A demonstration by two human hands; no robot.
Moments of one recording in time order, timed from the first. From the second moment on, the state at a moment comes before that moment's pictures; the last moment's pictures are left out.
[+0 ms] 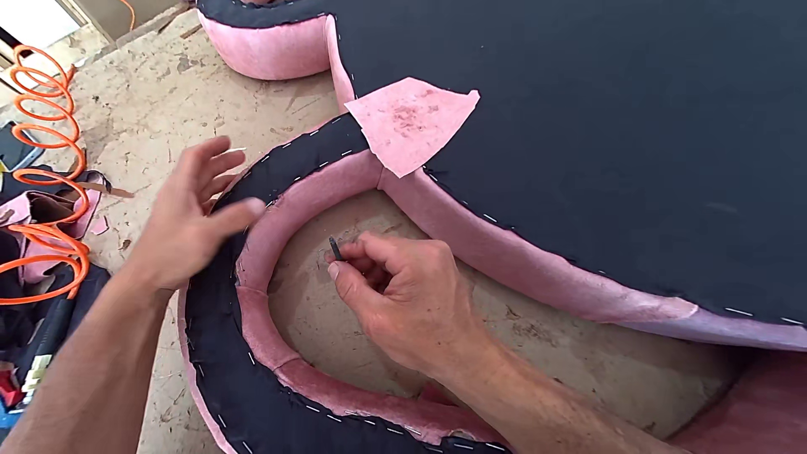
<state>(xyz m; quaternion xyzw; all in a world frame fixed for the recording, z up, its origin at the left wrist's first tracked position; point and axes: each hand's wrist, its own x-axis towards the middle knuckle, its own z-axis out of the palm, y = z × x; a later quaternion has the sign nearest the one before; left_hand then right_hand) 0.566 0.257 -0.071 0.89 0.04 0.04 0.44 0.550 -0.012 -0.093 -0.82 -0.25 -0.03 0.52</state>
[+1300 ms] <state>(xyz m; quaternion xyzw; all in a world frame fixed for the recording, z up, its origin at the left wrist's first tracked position) 0.572 0.253 -0.076 0.91 0.01 0.03 0.41 0.549 -0.009 -0.094 -0.81 -0.26 -0.01 0.52</state>
